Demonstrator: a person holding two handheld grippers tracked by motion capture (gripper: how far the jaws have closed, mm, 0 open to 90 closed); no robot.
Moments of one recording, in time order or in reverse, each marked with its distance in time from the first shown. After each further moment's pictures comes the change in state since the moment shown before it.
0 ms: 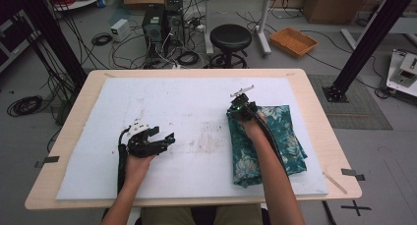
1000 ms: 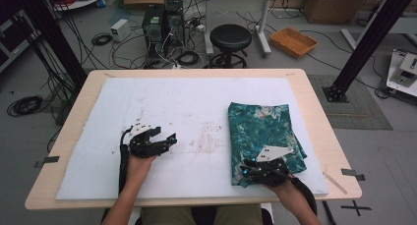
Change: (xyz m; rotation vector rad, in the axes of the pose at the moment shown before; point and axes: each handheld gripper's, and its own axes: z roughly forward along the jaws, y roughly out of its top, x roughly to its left) left arm -0.006 0.001 0.001 -0.001 -0.010 0.008; right arm 0.074 -0.149 -0.141 -0.118 0.261 -0.152
